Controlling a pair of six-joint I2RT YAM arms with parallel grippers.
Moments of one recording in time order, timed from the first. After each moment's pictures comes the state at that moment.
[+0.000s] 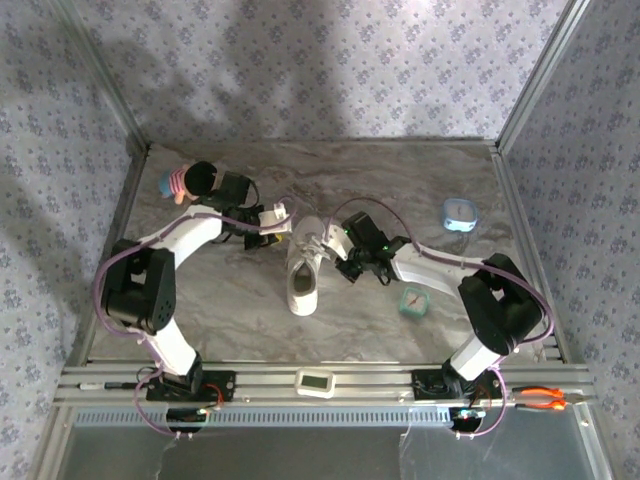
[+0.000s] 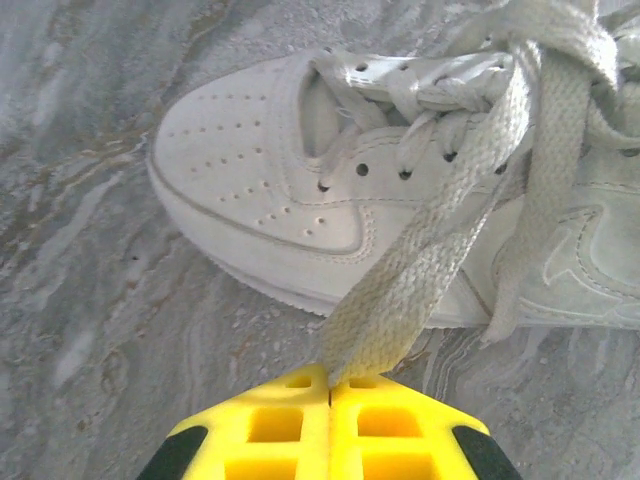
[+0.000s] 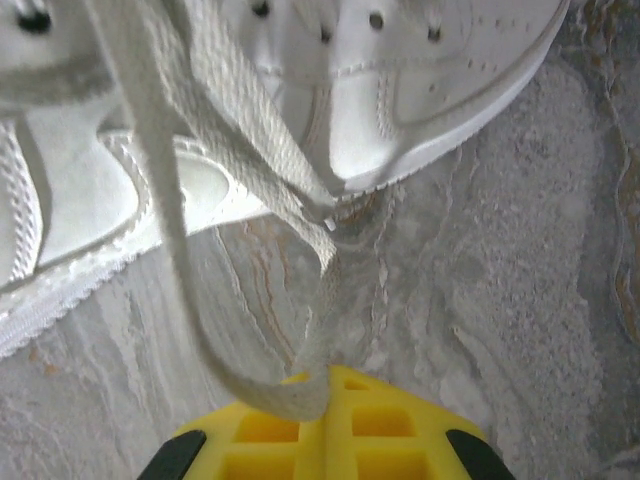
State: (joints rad) left arm -0.32 1.69 1.15 -0.55 0.50 1.13; right arm 0.70 1.60 0.91 -0.26 -0.04 -0.32
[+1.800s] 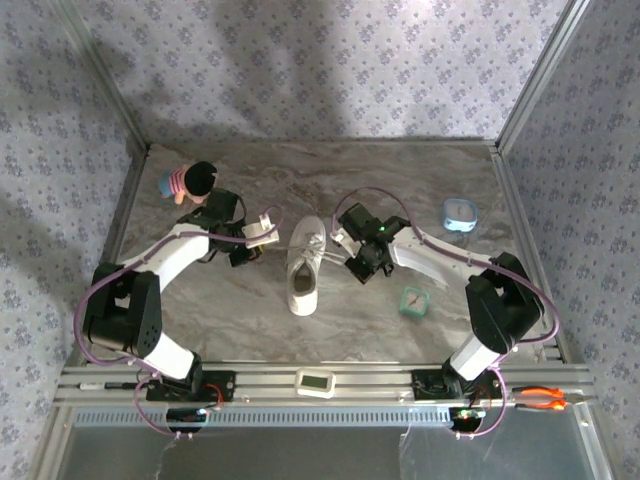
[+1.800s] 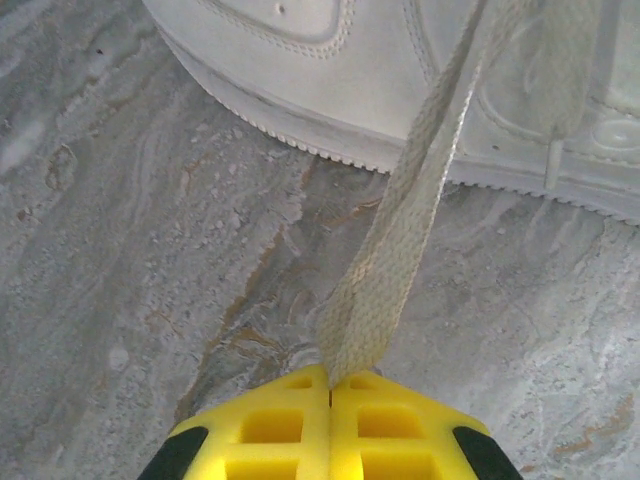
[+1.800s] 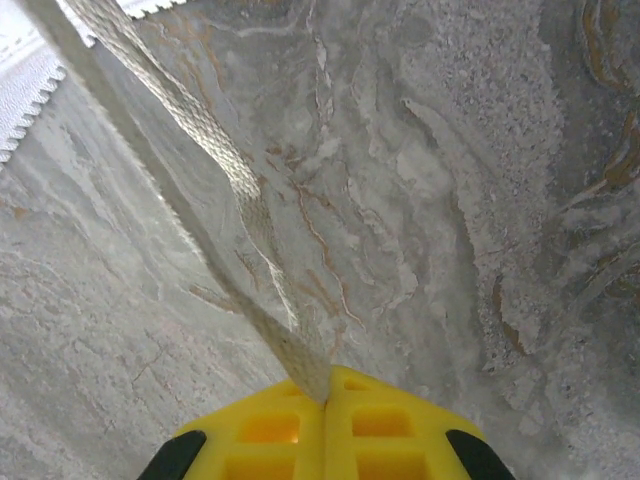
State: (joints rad) left arm -0.29 1.53 0.96 -0.56 0.32 0.96; right arm 0.69 1.61 1.13 -0.78 0.08 -0.14
